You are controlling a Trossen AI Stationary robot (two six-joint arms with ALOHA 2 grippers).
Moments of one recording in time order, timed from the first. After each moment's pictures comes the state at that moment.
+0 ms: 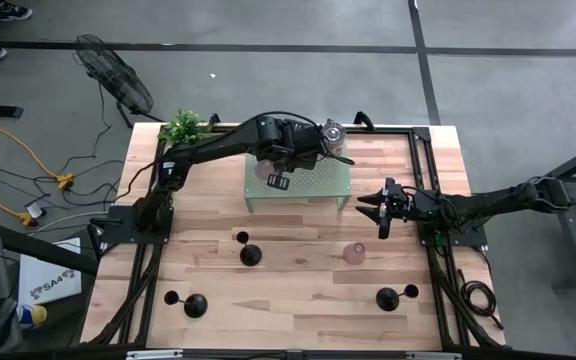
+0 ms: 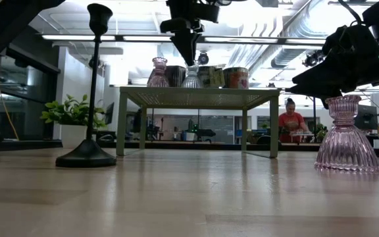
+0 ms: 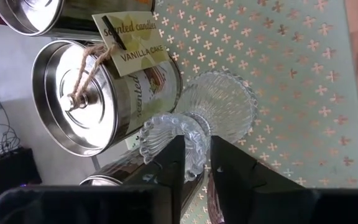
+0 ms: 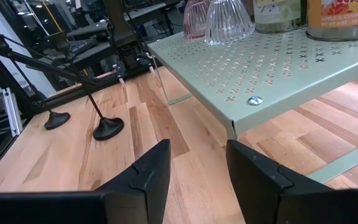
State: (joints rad) left arm 0.18 2.11 2.35 -1.45 -0.37 0.52; right arm 0.05 0.56 0.02 0.37 0.26 0.36
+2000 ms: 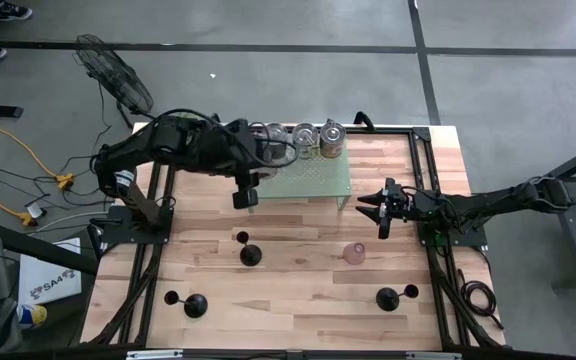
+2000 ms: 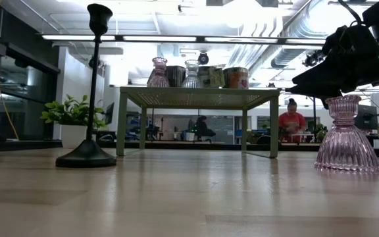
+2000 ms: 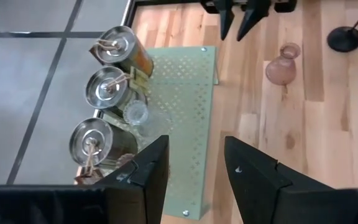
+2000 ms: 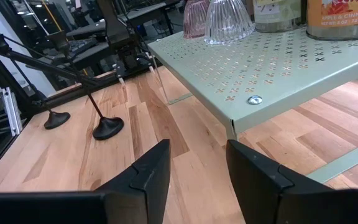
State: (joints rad) left arm -0.07 1.71 2.35 -1.48 -0.34 -0.05; right arm 0.05 0.56 0.02 0.37 0.26 0.36
